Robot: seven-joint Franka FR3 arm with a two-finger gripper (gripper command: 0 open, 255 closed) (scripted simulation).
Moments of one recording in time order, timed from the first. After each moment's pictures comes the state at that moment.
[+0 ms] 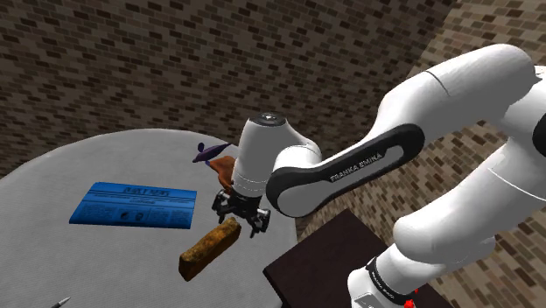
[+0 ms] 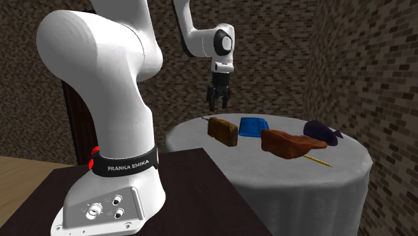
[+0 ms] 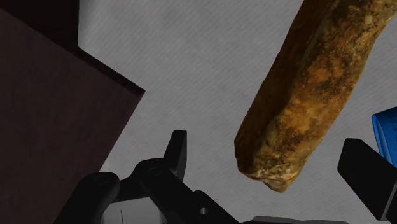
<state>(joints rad) -0.51 0.04 1.23 -2.44 0.03 2.42 1.72</state>
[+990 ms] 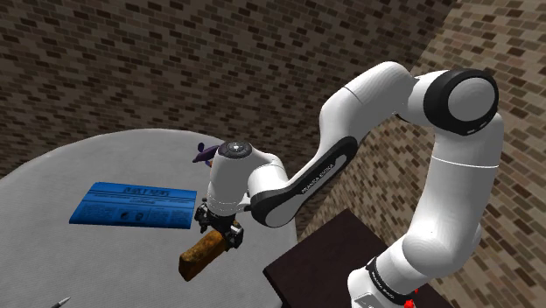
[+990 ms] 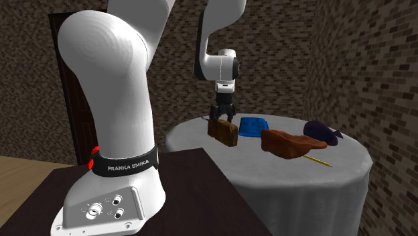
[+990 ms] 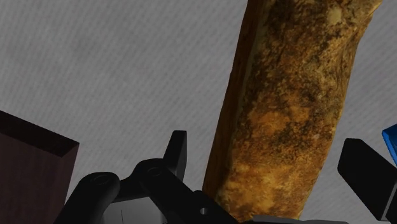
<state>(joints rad) -0.13 0.48 0.83 -2.27 -0.55 2.51 2.30</state>
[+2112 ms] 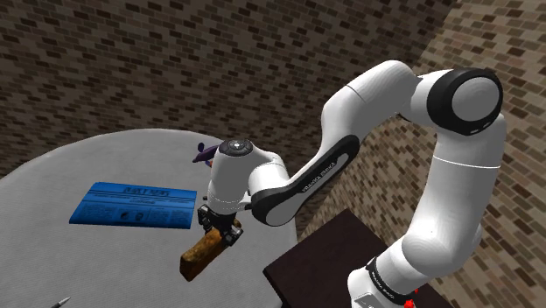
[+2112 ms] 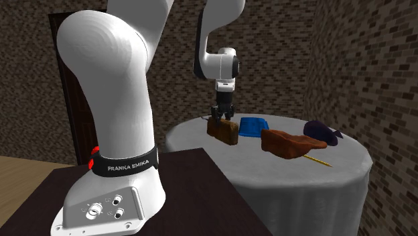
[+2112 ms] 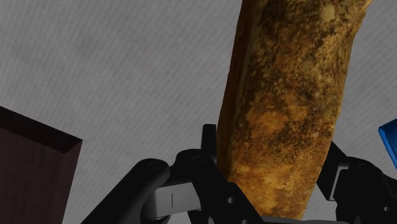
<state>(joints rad) -0.14 0.46 0.84 -2.28 -0.53 2.50 2.29</state>
